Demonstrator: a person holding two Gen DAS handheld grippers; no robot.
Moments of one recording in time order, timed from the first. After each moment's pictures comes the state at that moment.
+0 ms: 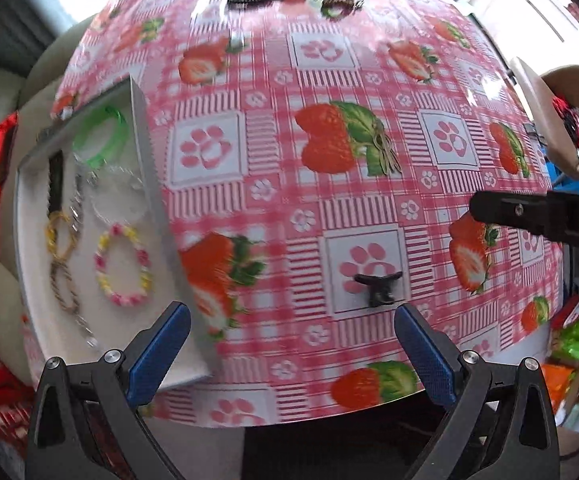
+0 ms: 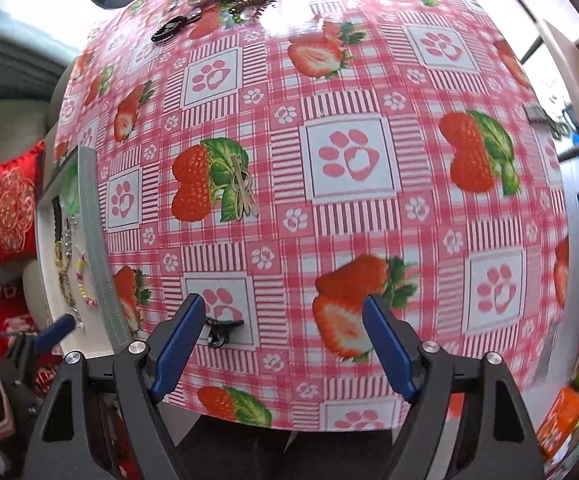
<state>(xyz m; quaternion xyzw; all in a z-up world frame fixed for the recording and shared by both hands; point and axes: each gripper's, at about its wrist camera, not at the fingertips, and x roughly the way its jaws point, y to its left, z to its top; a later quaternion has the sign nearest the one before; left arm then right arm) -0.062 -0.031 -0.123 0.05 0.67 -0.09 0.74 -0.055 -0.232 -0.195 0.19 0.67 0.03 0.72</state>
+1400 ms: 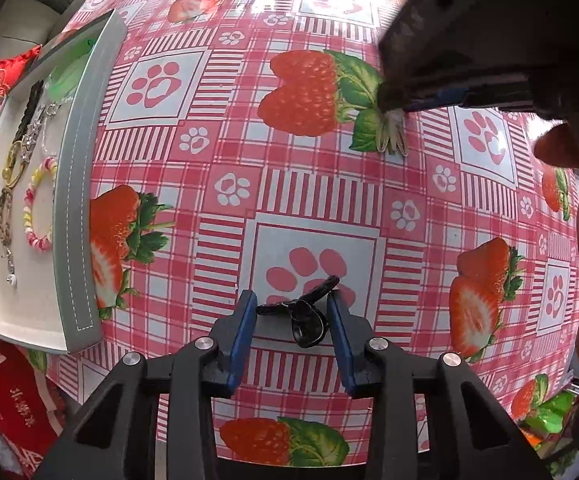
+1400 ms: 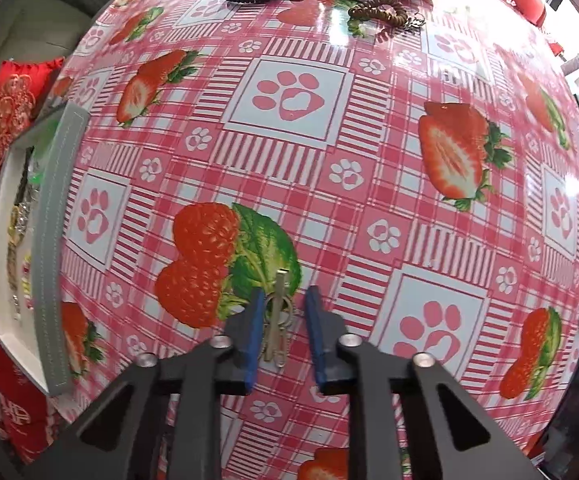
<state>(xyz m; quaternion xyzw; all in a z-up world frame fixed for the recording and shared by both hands) -0.074 -0.100 -0.200 -0.02 0.68 0.00 0.74 0.047 -0.161 -0.246 0.02 0.65 0.12 0.75</state>
